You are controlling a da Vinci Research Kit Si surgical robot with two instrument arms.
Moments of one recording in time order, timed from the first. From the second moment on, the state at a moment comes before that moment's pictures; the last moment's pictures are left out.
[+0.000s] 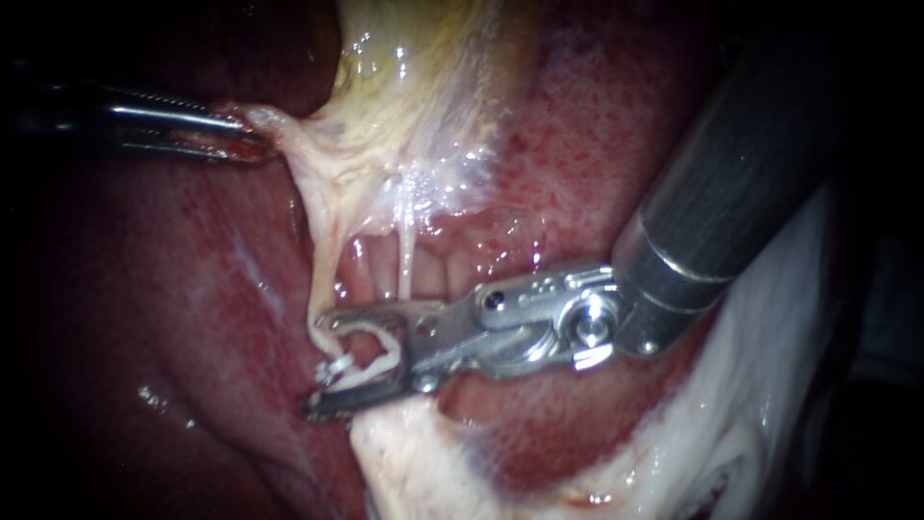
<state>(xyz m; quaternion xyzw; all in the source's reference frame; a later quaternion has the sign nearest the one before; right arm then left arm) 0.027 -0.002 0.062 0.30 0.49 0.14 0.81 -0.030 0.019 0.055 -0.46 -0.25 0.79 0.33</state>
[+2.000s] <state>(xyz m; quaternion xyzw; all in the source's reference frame) 0.020 0.001 0.066 0.43 0.49 0.25 0.71 -0.029 0.019 0.055 -0.46 -0.25 0.79 0.33</state>
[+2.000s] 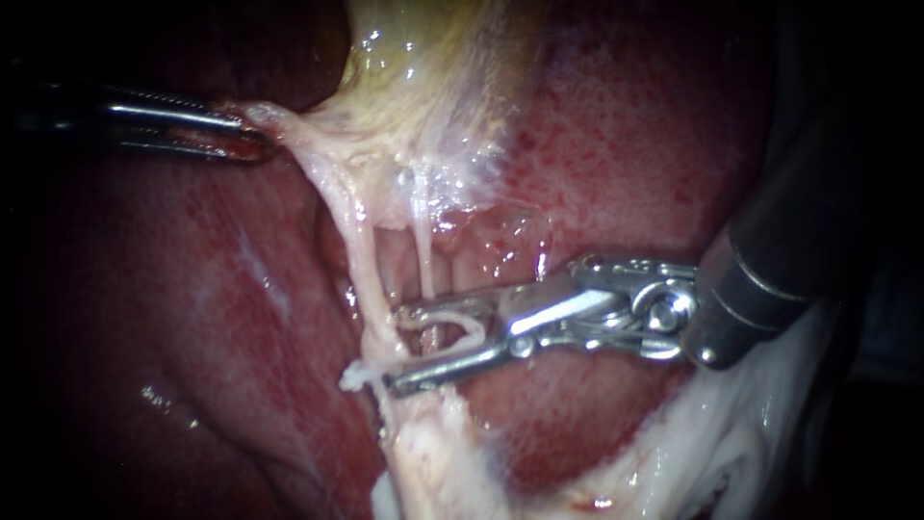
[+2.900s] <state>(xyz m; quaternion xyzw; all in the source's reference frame) 0.026 0.000 0.064 0.46 0.52 0.26 0.68 -0.029 0.019 0.055 -0.46 -0.25 0.79 0.33</state>
